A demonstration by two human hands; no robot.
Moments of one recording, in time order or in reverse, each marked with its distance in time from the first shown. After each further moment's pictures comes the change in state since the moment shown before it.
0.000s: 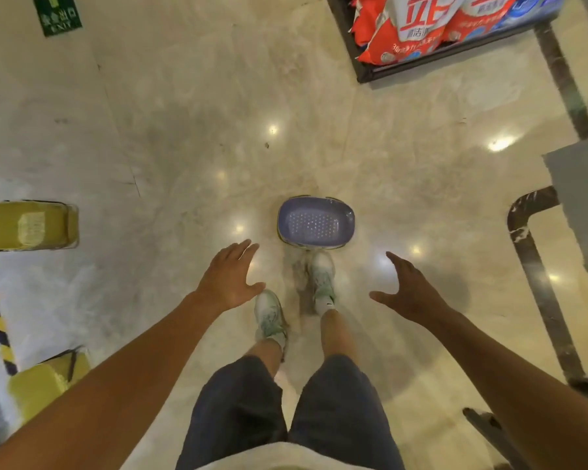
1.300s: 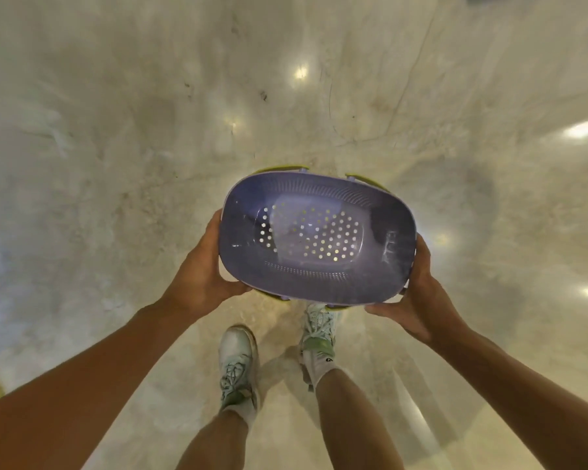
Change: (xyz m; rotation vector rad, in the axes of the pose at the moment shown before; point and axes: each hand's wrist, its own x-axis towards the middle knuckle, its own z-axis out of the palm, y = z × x) left_hand 0.308 -0.070 0.135 -0.947 0.214 -0.113; right_hand 0.366 0.075 0.092 0.361 0.000 -0.306
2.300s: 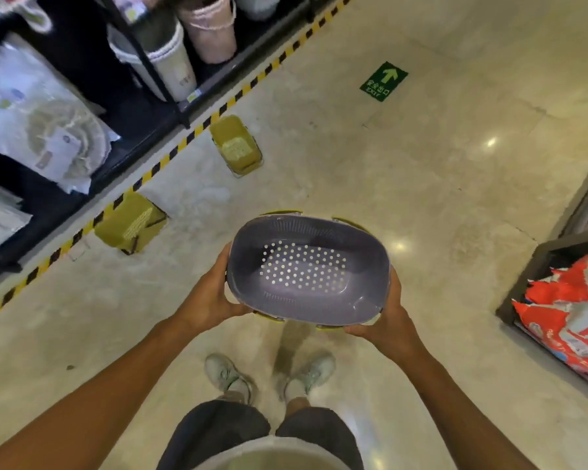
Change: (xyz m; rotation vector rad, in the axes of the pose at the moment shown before) left_hand -0.490 0.201 -0.154 -0.311 0.786 -0.014; right_hand -0.218 -0.504 -0.040 -0.141 -0.596 -0.550
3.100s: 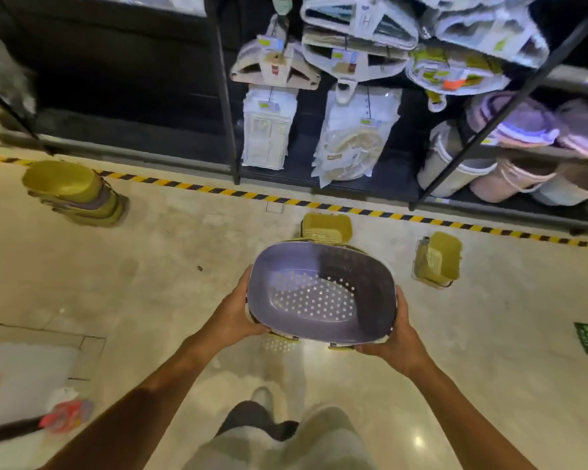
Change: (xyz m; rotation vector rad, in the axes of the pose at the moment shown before) left_hand -0.341 -0.246 -0.248 -0.428 0.819 -0.223; right_hand 0.028 -0.227 0.470 -0.383 -0.809 -0.276
